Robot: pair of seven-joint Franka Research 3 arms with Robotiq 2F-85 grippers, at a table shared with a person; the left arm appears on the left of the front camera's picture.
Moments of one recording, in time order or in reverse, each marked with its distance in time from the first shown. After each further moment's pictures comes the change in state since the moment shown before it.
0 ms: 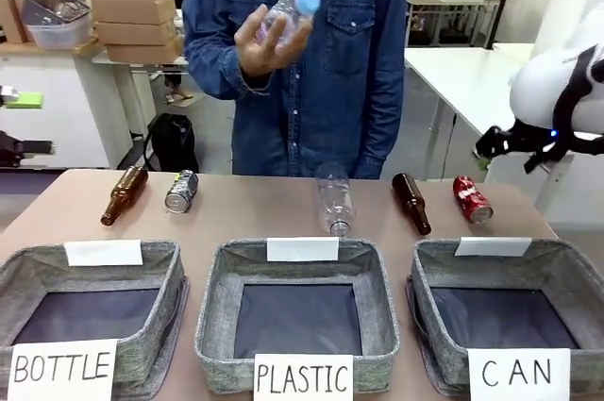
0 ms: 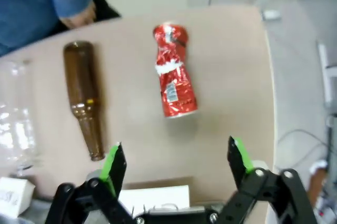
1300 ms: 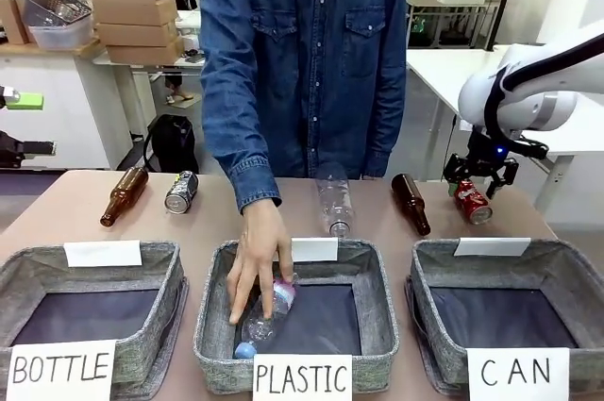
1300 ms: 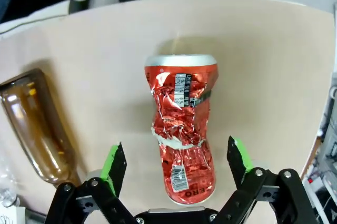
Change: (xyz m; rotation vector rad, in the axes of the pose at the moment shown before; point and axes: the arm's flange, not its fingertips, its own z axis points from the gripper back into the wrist) left arm 0.000 0.000 0.000 0.000 0.000 -0.001; right arm 0.074 0.006 -0.132 -0.007 0.326 0.023
